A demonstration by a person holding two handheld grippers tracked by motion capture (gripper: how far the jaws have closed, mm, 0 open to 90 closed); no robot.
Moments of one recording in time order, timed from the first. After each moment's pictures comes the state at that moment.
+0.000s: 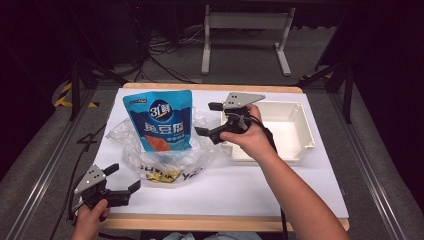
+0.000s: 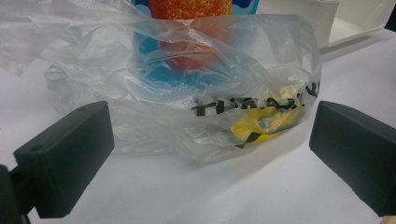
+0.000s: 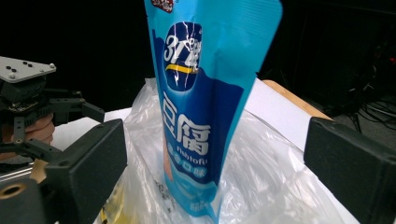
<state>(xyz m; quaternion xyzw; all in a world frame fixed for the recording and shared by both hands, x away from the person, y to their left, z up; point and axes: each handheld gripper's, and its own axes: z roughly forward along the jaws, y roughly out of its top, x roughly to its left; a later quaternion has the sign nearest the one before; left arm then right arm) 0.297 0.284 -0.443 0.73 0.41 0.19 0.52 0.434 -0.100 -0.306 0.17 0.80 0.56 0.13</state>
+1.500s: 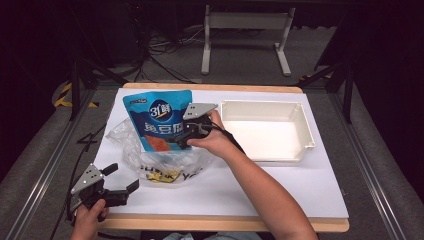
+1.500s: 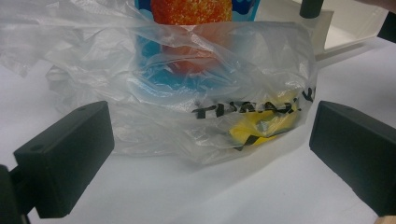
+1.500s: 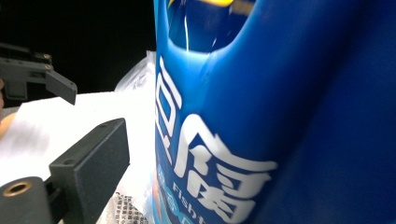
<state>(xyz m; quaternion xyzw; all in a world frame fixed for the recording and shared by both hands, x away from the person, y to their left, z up) 0.297 0.288 -0.442 0.72 0.41 0.18 0.53 0.471 -0.013 -0.375 0.11 0.82 0.55 0.12</state>
